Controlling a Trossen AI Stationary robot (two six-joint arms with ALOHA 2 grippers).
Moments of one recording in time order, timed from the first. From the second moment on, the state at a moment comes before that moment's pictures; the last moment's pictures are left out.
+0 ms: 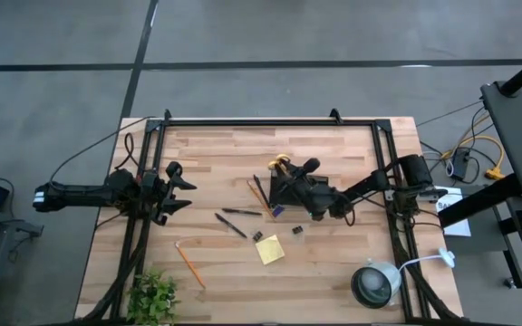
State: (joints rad) left arm 0.02 0.17 0.01 0.41 0.16 -0.18; right arm 0.12 1.89 0.73 1.28 1.03 2.42
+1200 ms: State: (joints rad) left arm 0.02 0.18 0.01 0.41 0.16 -0.18; right arm 0.17 1.72 0.78 1.23 0.05 1.04
